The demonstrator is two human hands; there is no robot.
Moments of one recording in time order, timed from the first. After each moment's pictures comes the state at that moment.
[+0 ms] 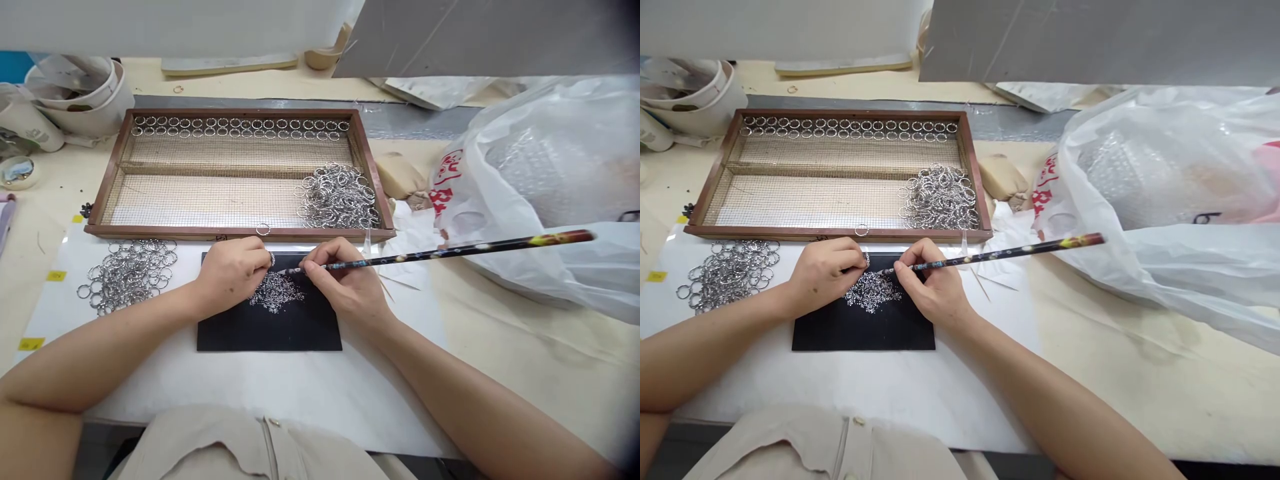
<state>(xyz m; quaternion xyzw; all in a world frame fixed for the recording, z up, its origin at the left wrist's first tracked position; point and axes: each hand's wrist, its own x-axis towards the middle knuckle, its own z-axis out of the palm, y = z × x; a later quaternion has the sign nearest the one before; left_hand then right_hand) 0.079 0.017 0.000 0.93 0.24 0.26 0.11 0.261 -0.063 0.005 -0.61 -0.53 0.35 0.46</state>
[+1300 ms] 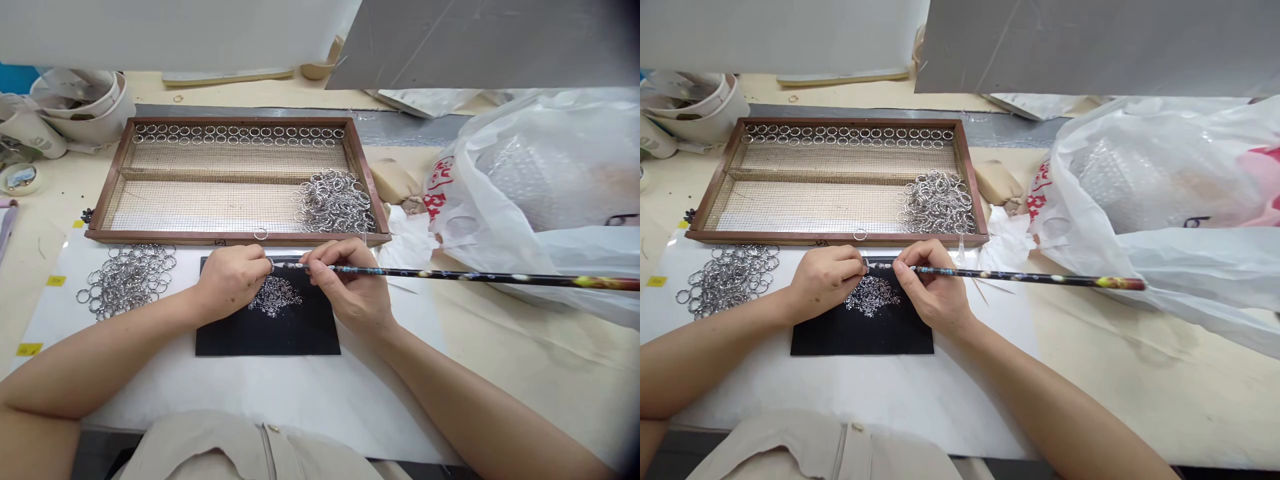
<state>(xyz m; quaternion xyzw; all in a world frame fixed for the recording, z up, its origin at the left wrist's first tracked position) 0.078 0.016 0.000 0.94 0.22 0.24 0.06 0.260 -0.060 0.007 -0.52 -0.56 0.32 0.57</state>
